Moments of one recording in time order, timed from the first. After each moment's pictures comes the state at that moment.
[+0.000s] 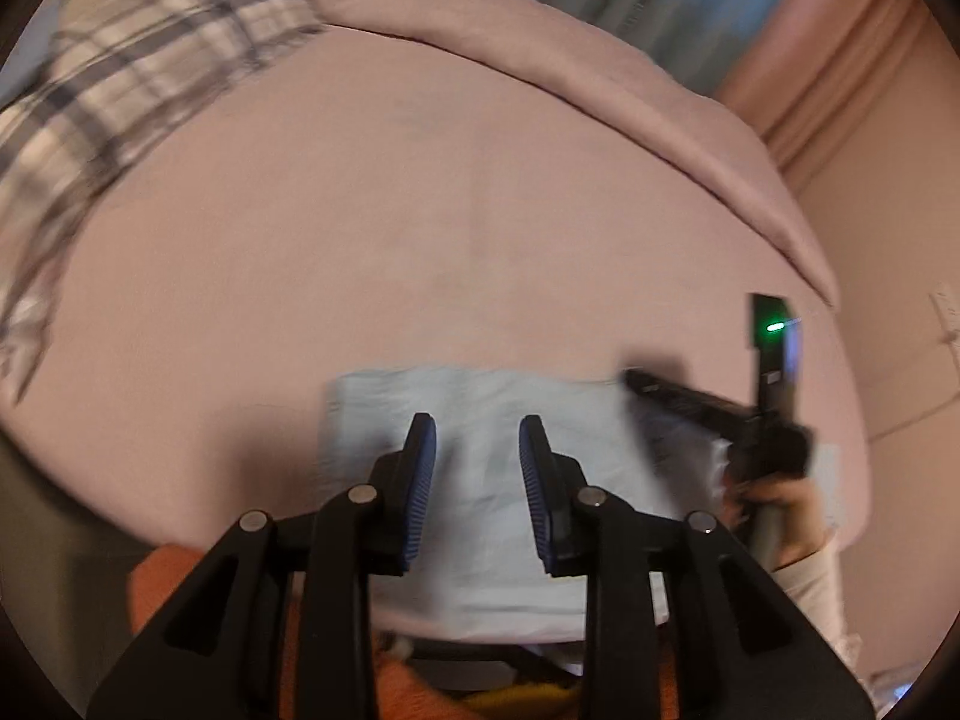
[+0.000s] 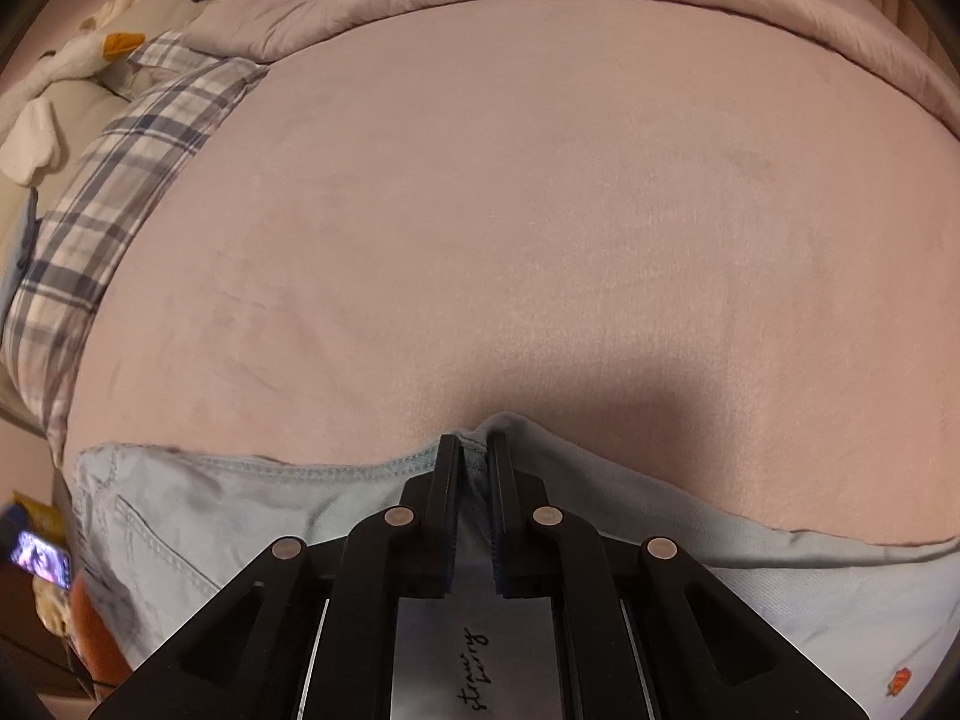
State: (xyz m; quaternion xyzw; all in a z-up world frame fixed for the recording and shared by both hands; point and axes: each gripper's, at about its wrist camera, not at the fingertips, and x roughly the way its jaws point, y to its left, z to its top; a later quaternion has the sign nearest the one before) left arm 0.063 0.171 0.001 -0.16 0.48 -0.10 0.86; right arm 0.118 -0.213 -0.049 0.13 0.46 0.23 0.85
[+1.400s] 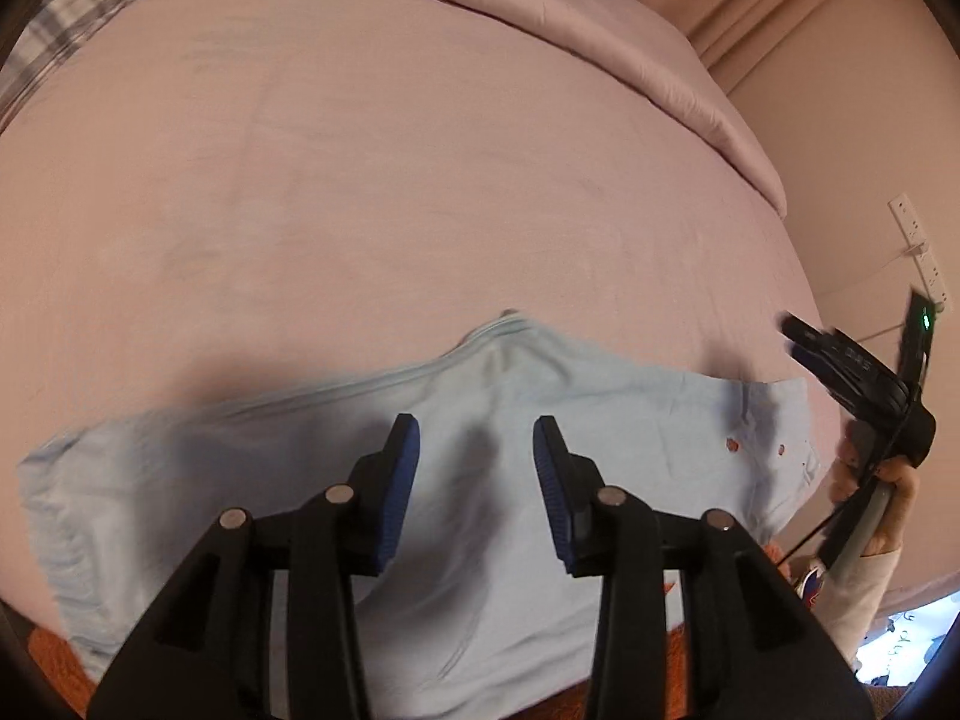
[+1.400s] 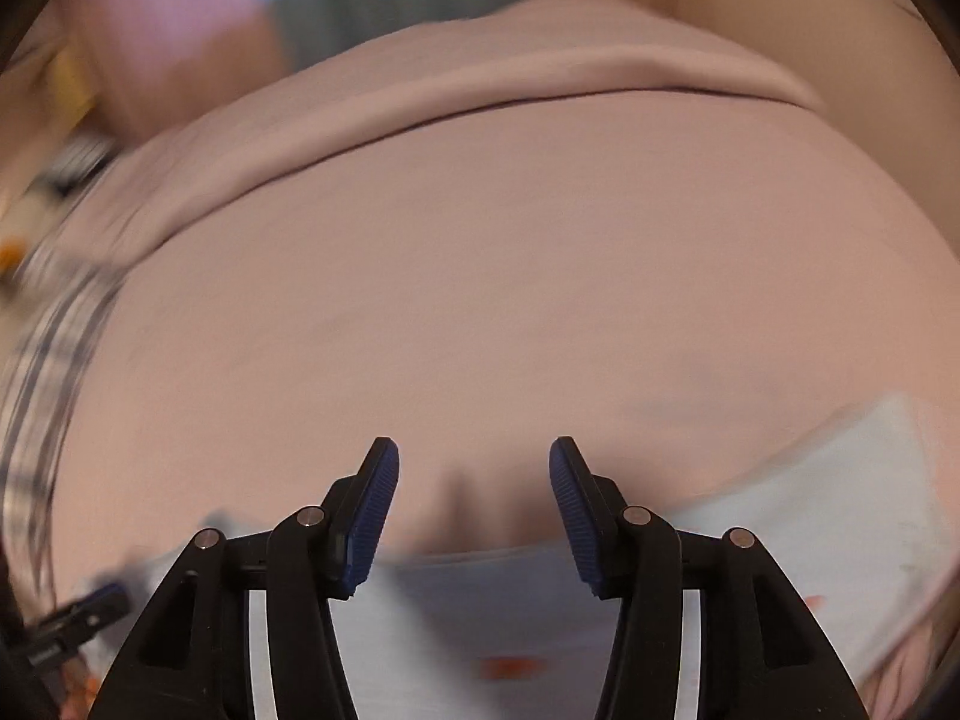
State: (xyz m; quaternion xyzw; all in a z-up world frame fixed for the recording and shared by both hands) left arm 0.106 0.073 -0.053 -0.12 0.54 -0.21 0.81; right arm 0.067 -0.441 -0.042 0.27 0.39 0.00 0.88
